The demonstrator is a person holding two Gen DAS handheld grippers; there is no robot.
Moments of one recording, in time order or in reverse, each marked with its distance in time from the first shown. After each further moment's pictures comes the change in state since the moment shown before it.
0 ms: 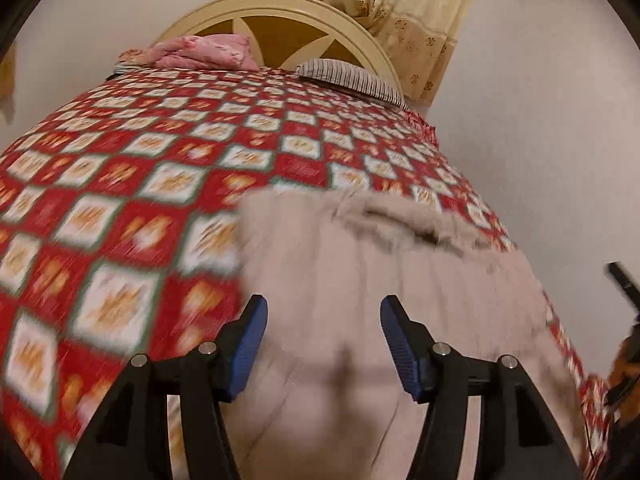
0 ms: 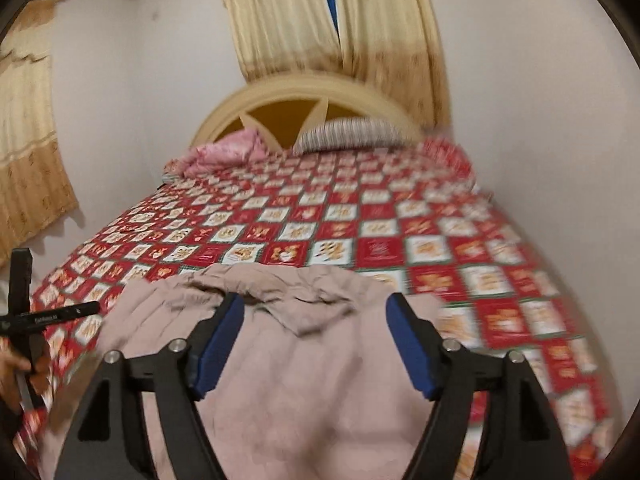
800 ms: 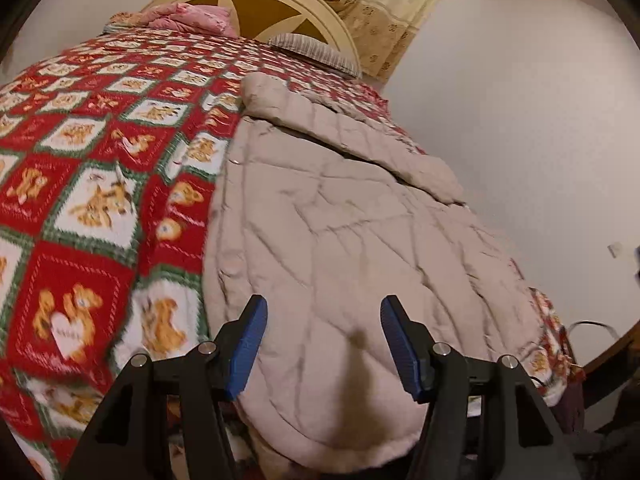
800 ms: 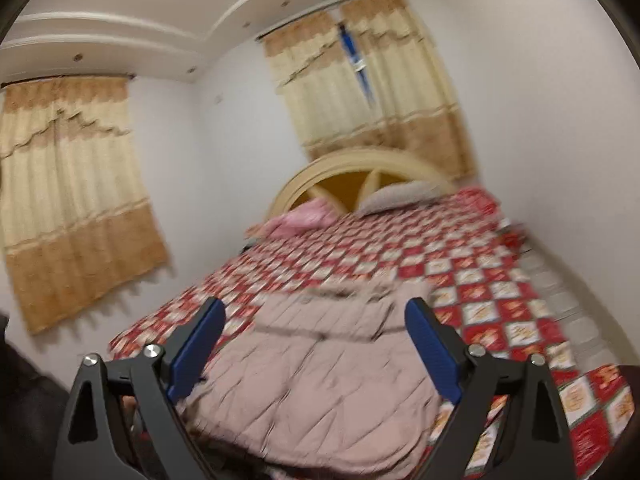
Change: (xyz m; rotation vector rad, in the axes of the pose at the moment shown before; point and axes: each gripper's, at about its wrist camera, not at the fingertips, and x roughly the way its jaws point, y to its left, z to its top) left arm -0.123 0.004 -0.187 -0.040 0.068 -0.215; right arm -0.305 -0.023 -0.061 0.090 -0.188 0.300
